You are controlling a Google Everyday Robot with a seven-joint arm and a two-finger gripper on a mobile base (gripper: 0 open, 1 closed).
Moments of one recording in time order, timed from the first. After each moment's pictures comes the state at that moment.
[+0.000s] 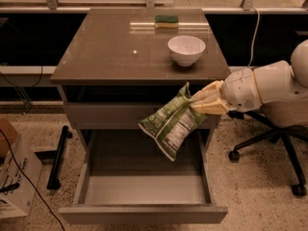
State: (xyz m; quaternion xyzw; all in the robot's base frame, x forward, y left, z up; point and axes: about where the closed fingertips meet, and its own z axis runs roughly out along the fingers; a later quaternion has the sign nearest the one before) arm 0.528 -0.129 0.843 -0.60 0.64 0.25 0.41
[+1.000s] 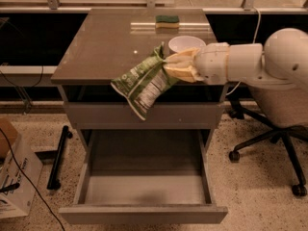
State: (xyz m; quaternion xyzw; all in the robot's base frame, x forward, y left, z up) arm 0.599 -0.058 0.913 -0.55 0.59 0.22 0.55
